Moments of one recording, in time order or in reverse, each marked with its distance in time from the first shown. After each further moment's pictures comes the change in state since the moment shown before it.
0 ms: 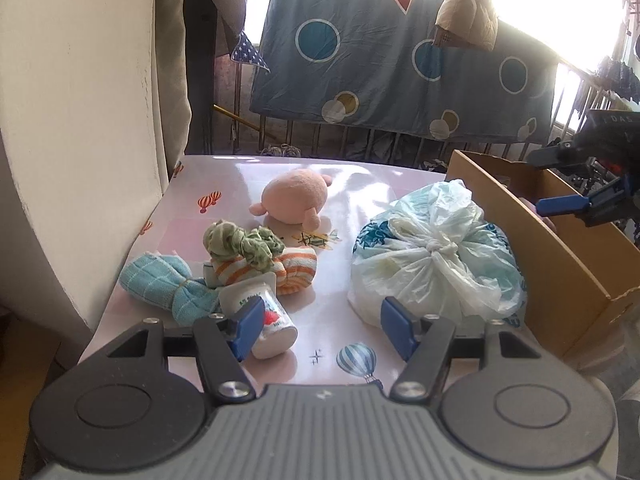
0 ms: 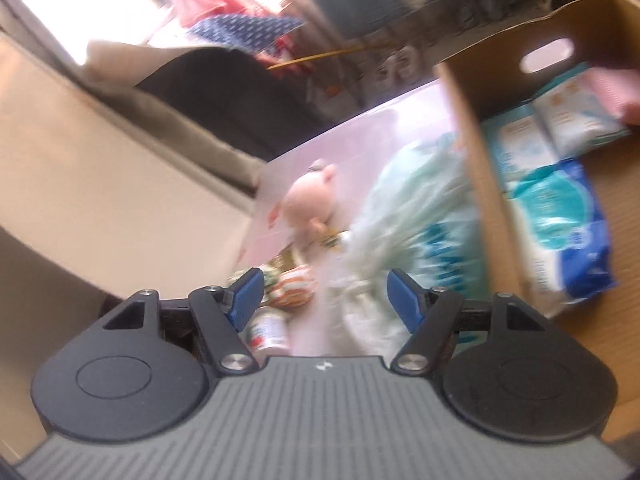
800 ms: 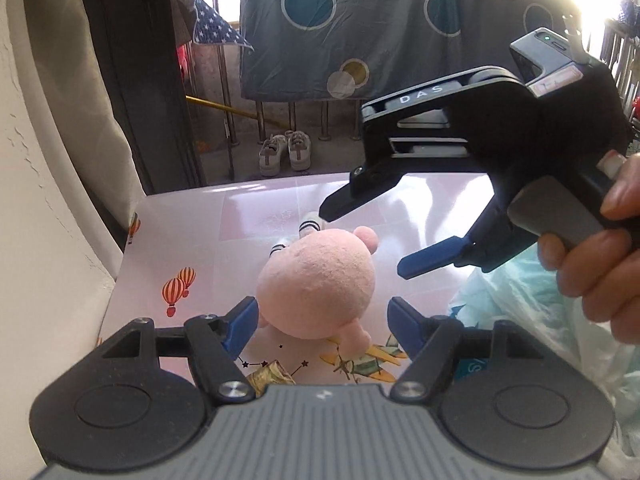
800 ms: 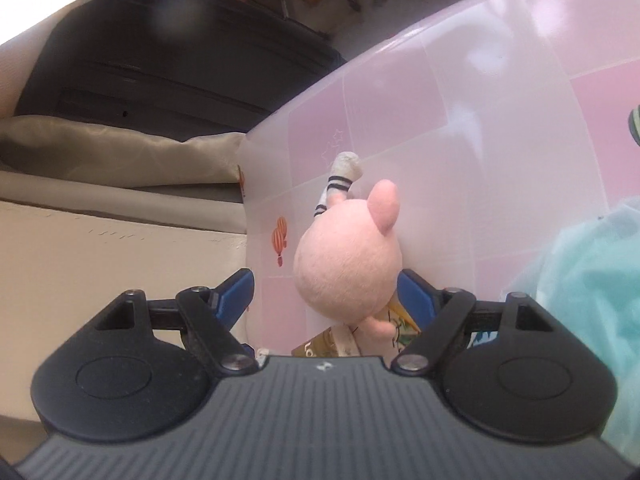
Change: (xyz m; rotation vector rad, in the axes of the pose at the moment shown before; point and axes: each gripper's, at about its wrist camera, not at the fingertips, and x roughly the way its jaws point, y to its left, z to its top) left arm 0.216 0.006 0.121 0.118 0.121 0.065; right arm 0.292 0.008 0.129 0.230 0.301 0.003
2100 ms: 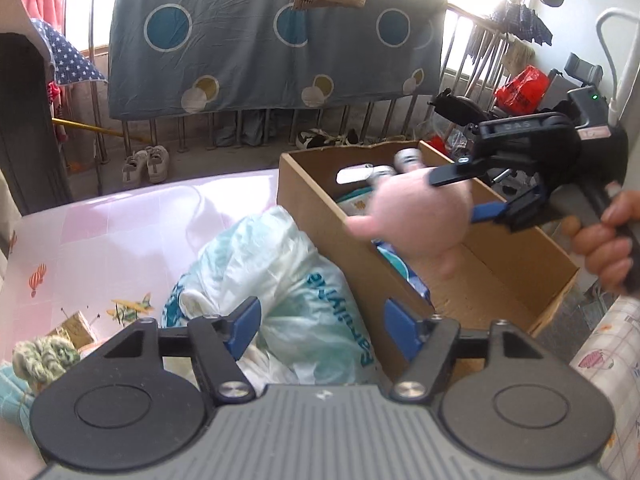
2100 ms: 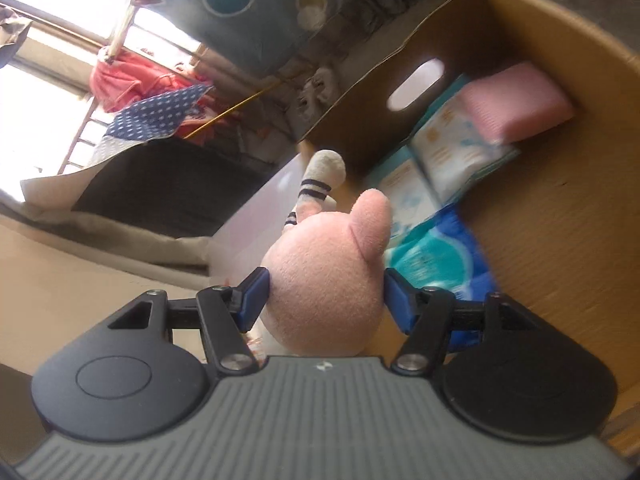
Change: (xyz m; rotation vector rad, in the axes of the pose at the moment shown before) left arm -0.153 -0.156 -0.042 0.102 -0.021 -0.353; right arm -0.355 -0.158 -0.137 0.078 -0.408 -0.102
